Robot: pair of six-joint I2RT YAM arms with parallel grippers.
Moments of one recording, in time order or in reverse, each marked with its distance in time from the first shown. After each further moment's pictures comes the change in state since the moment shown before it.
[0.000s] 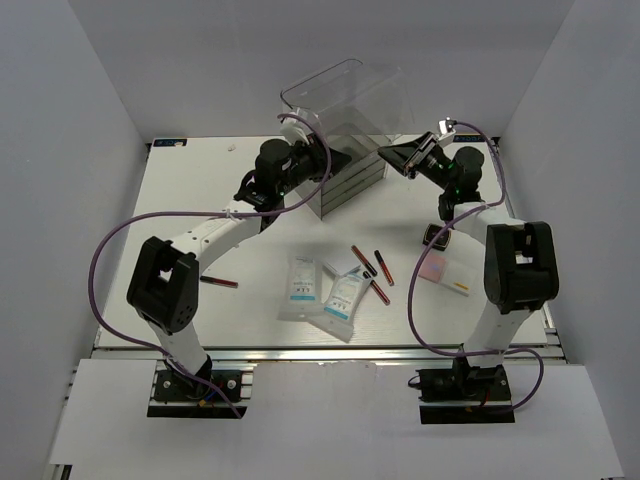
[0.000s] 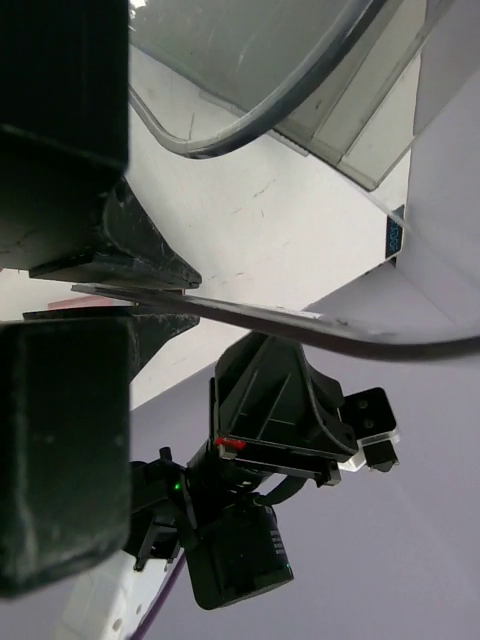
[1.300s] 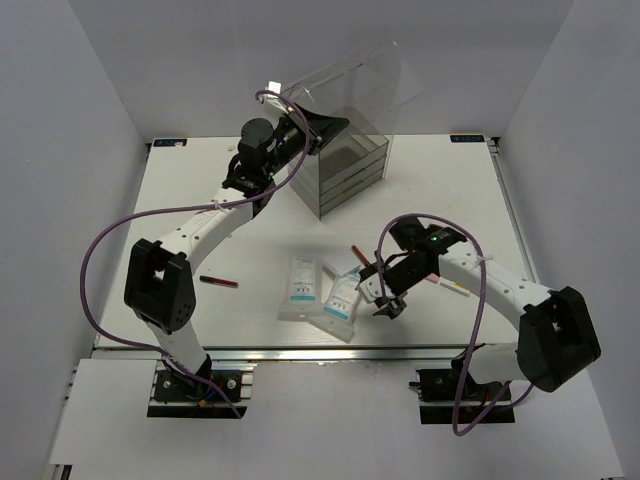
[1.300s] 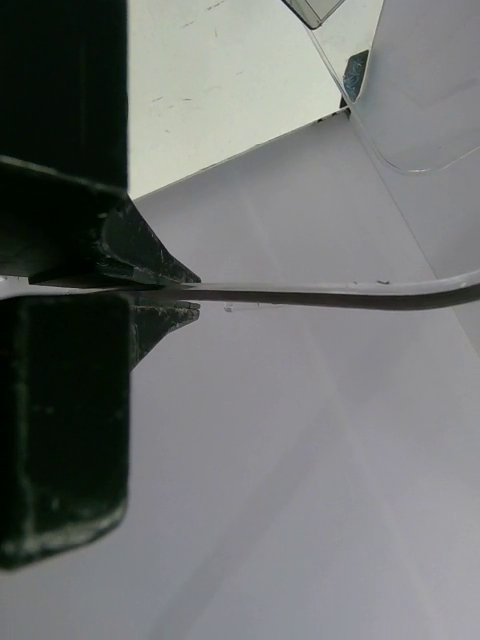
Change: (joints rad) left arm 0.061 -0.004 0.139 0.066 0.037 -0.449; right arm 0.438 -0.468 -0.198 -1.818 -0.131 -2.995
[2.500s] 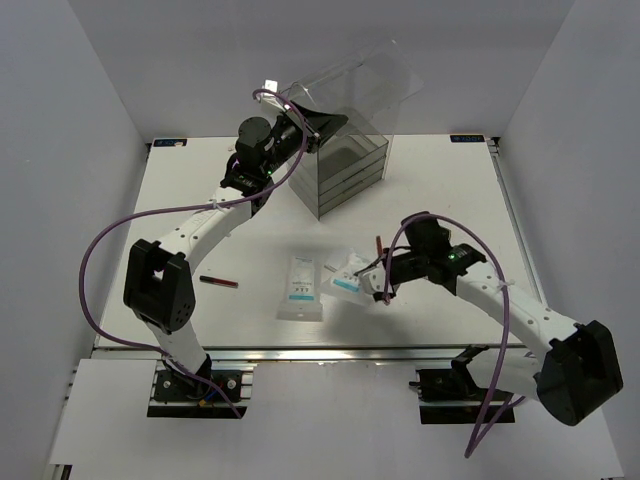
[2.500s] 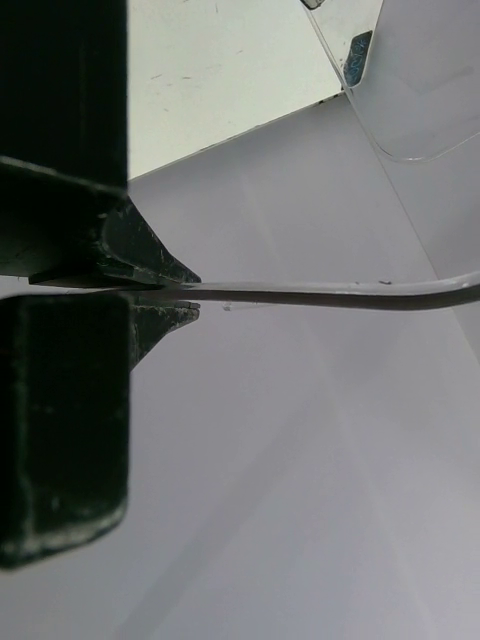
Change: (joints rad) left arm 0.009 -0.004 0.006 0.007 0.007 -0.057; right arm 0.035 -0.185 -0.119 0.428 0.034 0.213
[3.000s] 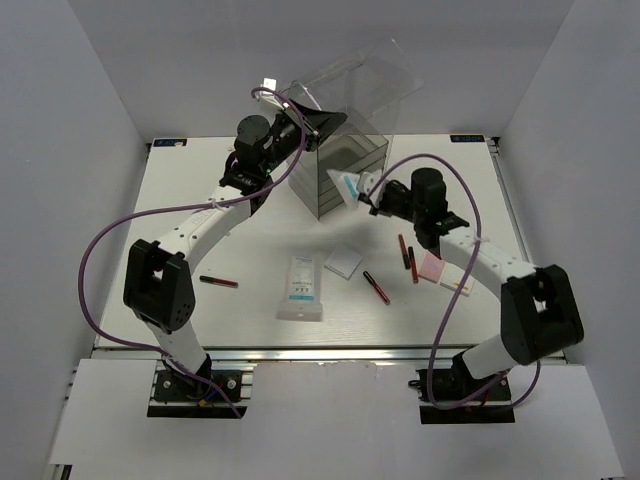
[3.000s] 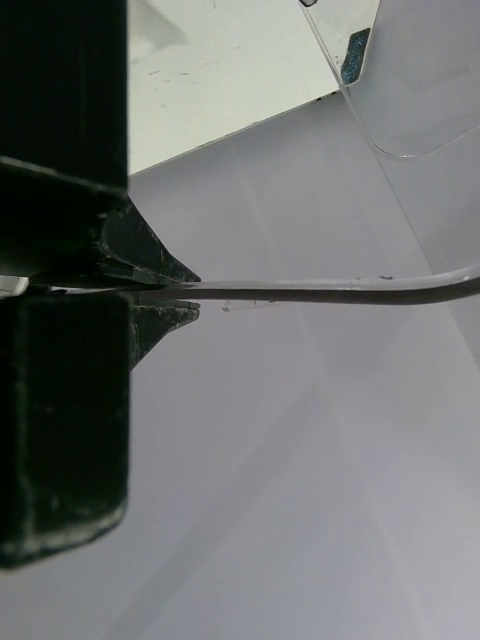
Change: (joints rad) left arm 0.005 0.000 0.013 -0.008 0.001 -0.011; right arm -0.177 0.291 0.131 0.720 0.320 0.621
